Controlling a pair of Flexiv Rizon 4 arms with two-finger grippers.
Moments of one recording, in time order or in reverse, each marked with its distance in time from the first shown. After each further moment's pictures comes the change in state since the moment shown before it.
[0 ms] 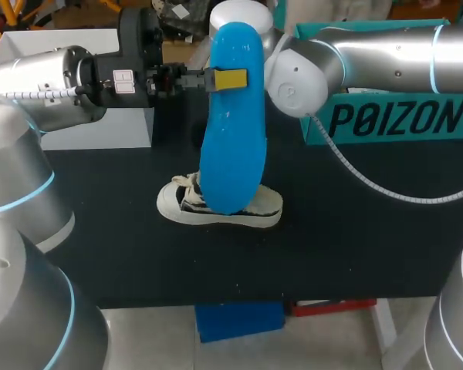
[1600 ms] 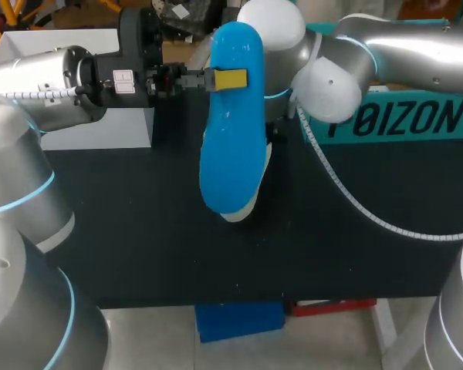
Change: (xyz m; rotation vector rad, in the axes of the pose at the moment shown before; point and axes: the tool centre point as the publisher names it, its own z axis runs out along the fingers) left arm 0.000 0.000 0.000 0.000 0.000 0.000; right arm -0.027 -0.019 -0.023 -0.258 -0.173 1.392
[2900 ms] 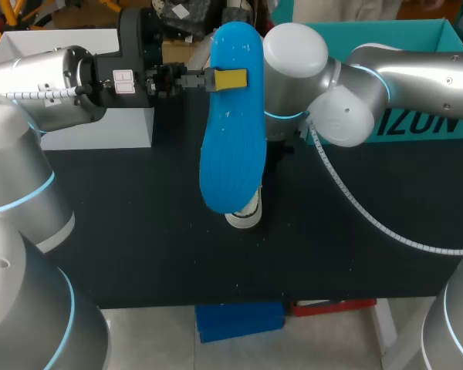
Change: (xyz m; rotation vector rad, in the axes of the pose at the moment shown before) left arm 0.000 0.000 0.000 0.000 0.000 0.000; right arm -0.011 -0.003 0.023 -0.031 0.079 -0.096
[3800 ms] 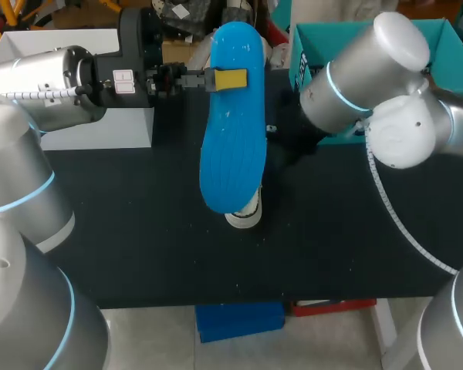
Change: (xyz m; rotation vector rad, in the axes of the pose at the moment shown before) left arm 0.000 0.000 0.000 0.000 0.000 0.000; right arm 0.002 -0.017 -0.074 -0.017 0.402 -0.098
